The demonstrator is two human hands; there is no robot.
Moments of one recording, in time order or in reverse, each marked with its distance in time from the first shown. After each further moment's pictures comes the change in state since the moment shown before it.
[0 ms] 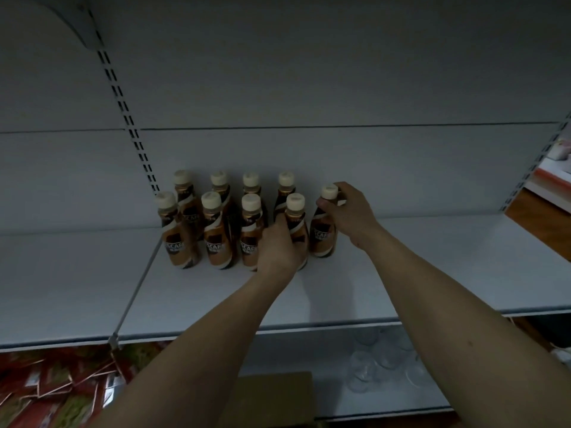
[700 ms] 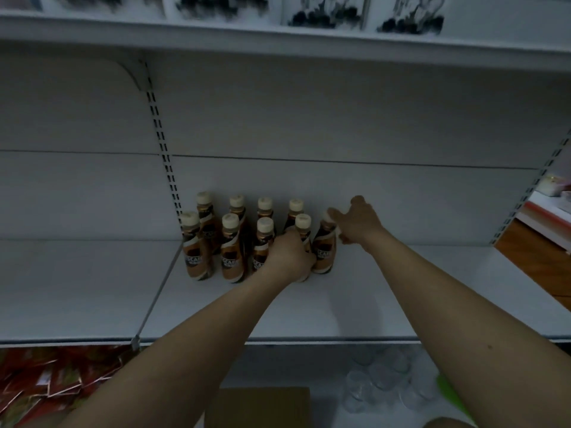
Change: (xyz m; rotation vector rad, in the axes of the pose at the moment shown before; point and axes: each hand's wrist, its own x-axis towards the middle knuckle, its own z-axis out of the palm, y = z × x) left_hand -0.003 0.030 -0.049 -0.013 -0.217 0.052; right_hand -0.002 -0.059 -0.022 -0.226 -0.095 0.215
